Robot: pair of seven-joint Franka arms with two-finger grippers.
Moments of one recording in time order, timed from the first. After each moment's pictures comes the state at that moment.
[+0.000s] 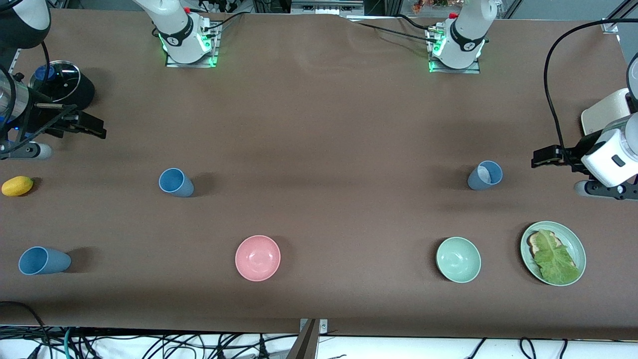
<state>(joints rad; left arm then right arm) 0.09 0.29 -0.06 -1.42 0.01 1.55 0.10 0.08 0.15 -0.05 -1.48 0.00 1.50 0.04</state>
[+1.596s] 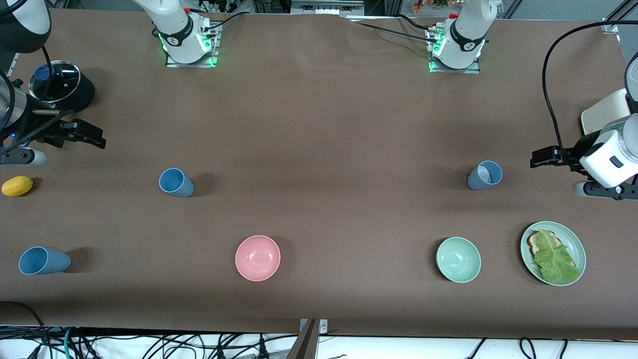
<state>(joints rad) 0.09 0.29 -0.06 -1.43 0.01 1.55 0.09 0.08 0.17 -0.05 -1.48 0.03 1.60 0.04</state>
